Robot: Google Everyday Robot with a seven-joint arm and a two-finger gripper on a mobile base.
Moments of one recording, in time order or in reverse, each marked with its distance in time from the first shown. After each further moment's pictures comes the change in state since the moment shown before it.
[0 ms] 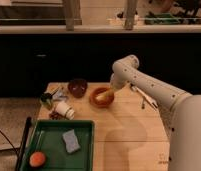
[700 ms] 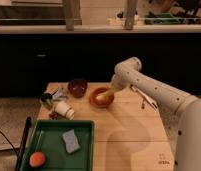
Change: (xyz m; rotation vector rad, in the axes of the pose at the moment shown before) arm -0.001 0.008 -0.003 0.055 0.002 0.040
